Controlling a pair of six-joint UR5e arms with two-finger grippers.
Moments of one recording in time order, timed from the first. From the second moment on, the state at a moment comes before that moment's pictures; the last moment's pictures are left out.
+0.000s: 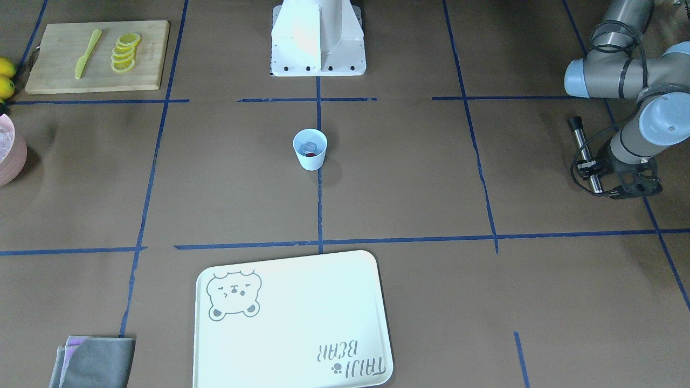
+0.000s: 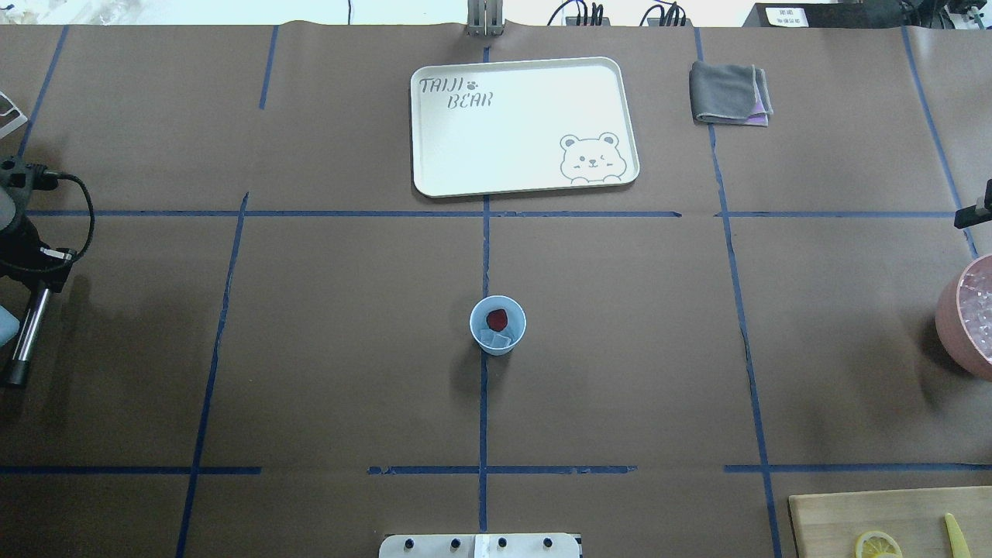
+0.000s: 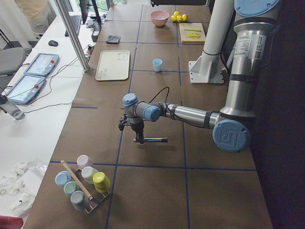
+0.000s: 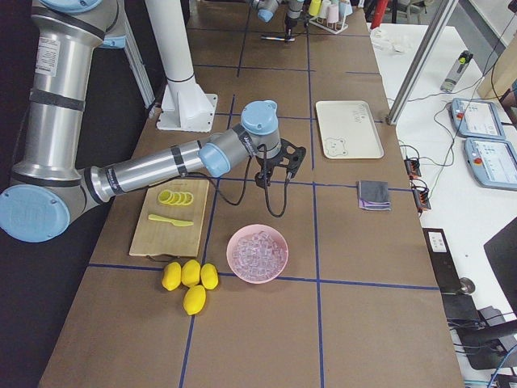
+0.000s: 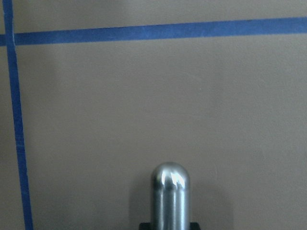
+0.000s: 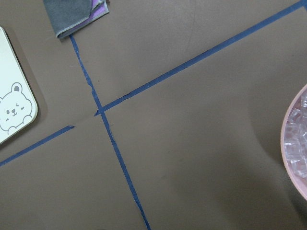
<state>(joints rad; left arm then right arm) -1.00 -1.66 -1.58 -1.68 -2.11 -0.58 1.31 -1.77 2.09 -1.26 2.47 1.09</state>
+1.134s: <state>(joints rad) -1.02 -1.63 -1.64 -1.78 -2.12 -0.58 1.31 -1.77 2.09 -1.26 2.47 1.09</state>
